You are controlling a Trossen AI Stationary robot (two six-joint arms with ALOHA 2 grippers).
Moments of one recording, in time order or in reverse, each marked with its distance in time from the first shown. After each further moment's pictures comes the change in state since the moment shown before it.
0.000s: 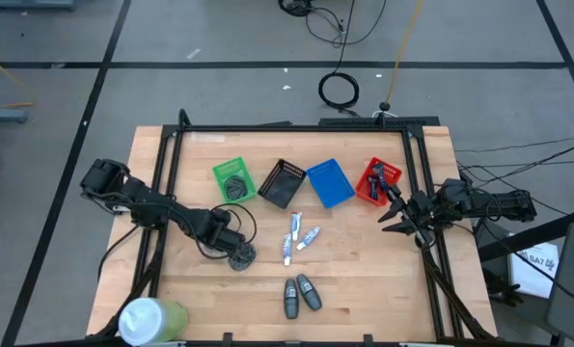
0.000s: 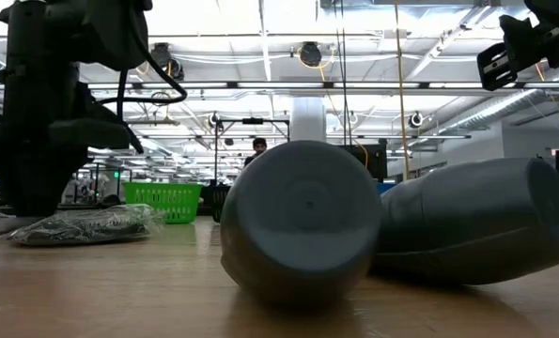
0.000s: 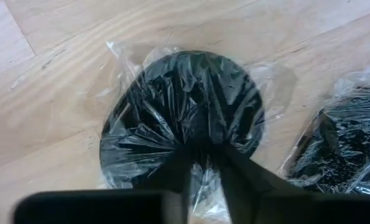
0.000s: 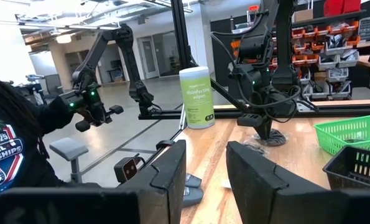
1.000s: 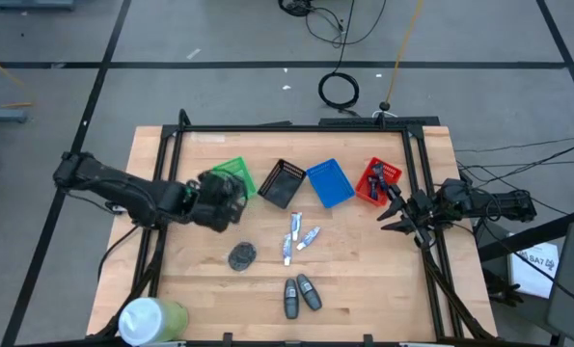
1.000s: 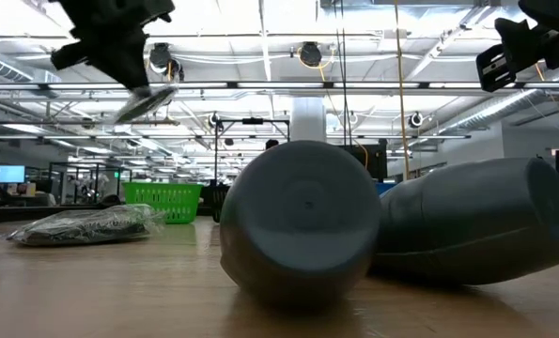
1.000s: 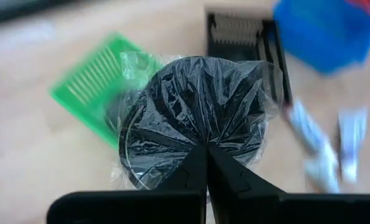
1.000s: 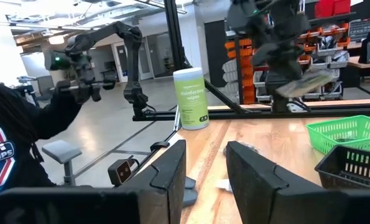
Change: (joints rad) left arm 0.074 -0.322 0.220 -0.134 -0.638 0.263; right arm 0.000 0.000 0.000 -0.001 0.026 -0.002
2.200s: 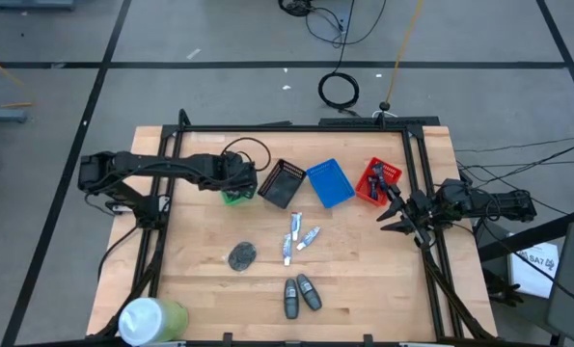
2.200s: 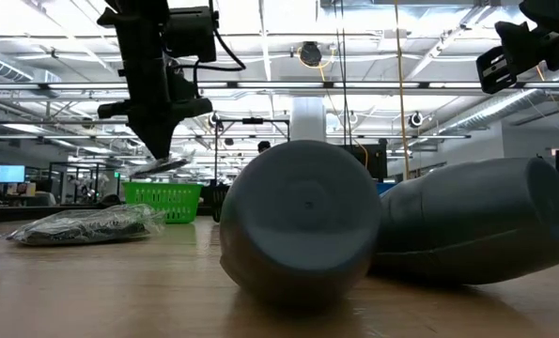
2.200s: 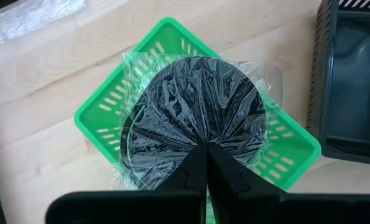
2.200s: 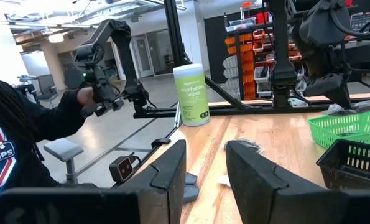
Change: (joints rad) left arm 0.442 0.236 0.000 0.096 0.250 0.322; right arm 0.000 0.000 0.000 -0.015 -0.002 0.010
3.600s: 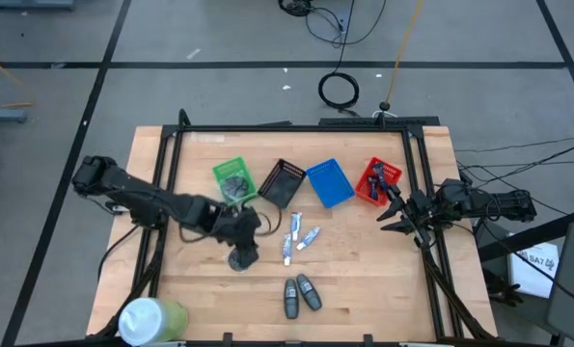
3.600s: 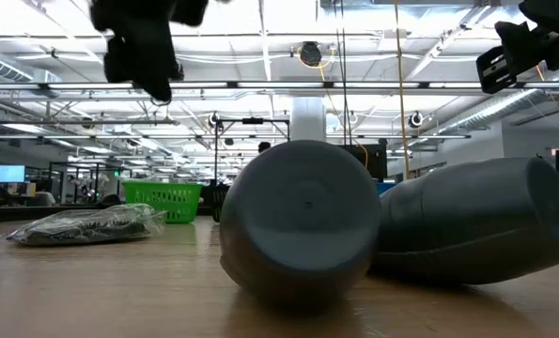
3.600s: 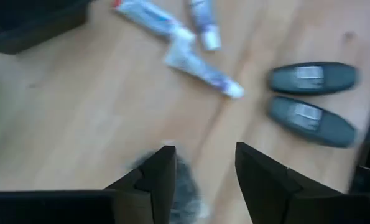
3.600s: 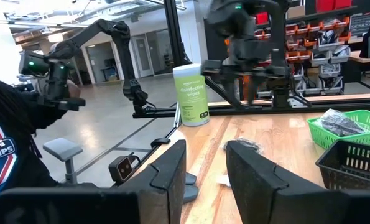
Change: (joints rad) left arm -0.499 -0.016 0.090 0.231 0.294 0.151; right arm 0.000 0.000 0.000 0.000 0.002 -0.003
